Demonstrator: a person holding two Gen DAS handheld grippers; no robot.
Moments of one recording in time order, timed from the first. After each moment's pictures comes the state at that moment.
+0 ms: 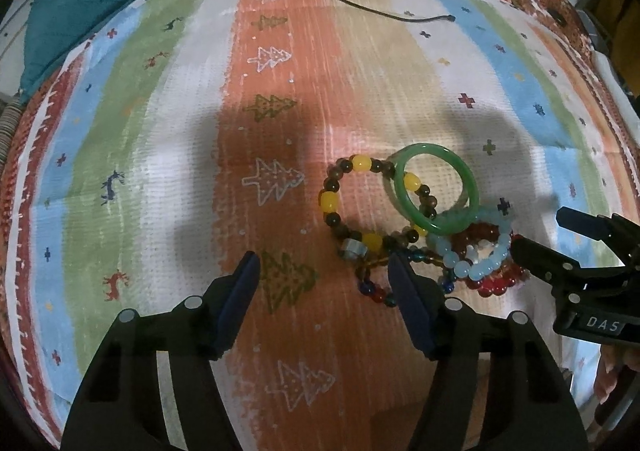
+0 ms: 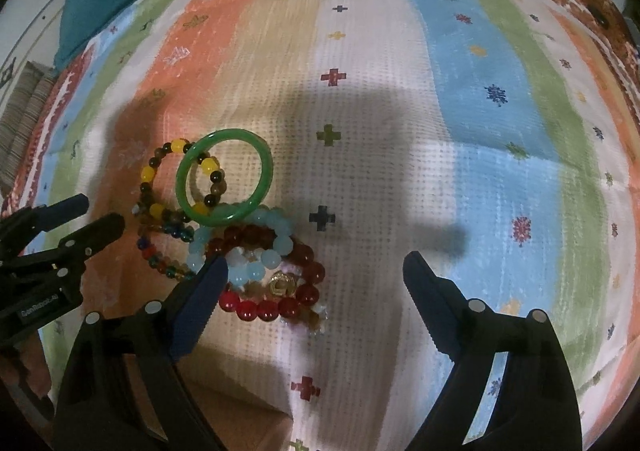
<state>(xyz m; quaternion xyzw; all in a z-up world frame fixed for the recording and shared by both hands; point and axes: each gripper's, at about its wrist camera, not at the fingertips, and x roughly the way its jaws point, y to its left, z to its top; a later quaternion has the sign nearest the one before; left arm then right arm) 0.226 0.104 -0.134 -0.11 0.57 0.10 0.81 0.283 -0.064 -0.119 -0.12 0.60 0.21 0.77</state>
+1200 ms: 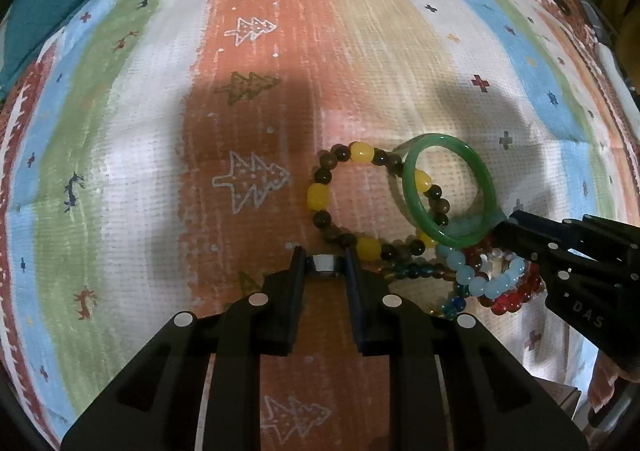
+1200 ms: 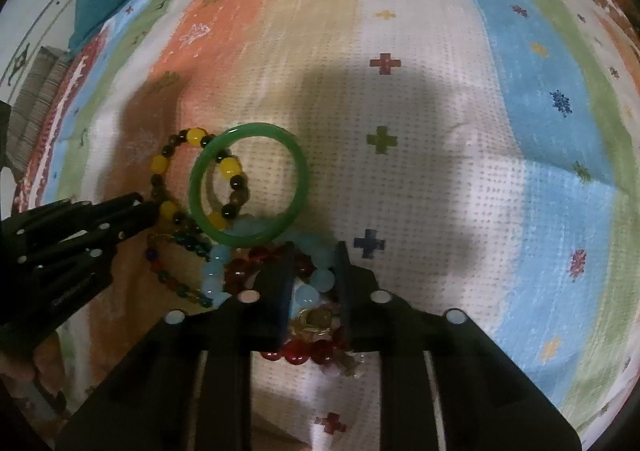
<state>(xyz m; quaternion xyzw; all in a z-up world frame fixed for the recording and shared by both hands) 0.251 0.104 -0.162 -0.12 0.60 0.08 0.79 0.297 -0.033 -0.146 -0.13 0.62 0.25 0.73</state>
